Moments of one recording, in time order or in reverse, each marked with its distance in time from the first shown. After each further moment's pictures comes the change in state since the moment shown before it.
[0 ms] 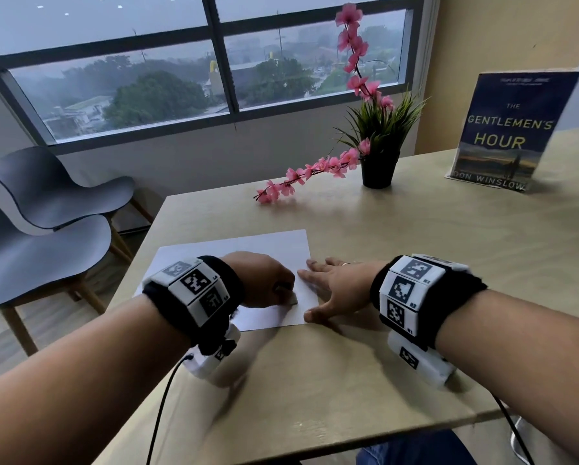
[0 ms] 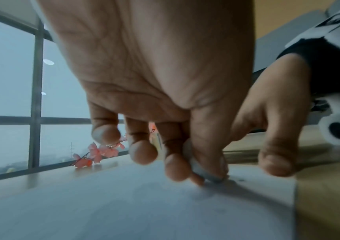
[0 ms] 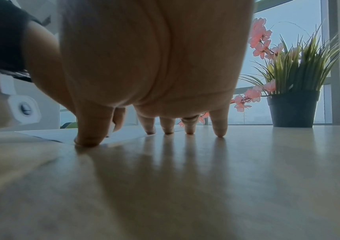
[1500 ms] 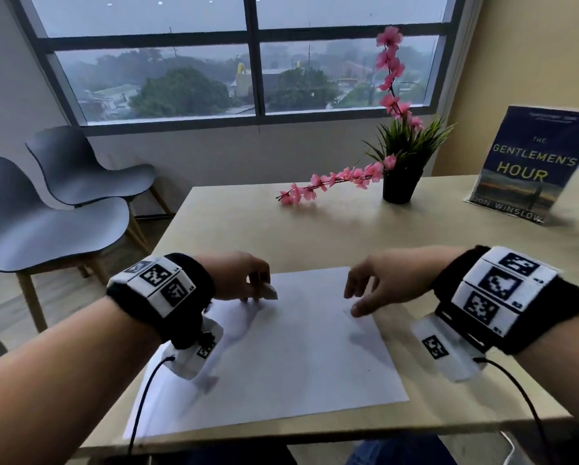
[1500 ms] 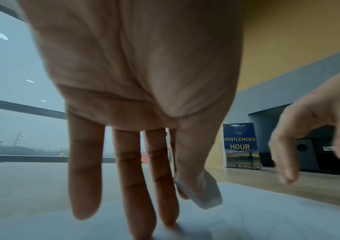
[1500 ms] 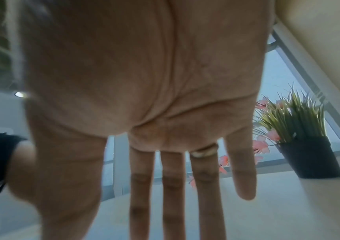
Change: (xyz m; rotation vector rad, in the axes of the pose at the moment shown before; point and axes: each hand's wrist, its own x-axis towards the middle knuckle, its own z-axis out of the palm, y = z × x) left_hand -0.040 -0.044 0.028 -0.442 0.101 -0.115; right_hand -0.057 0.009 -0.033 0.070 0.037 -0.032
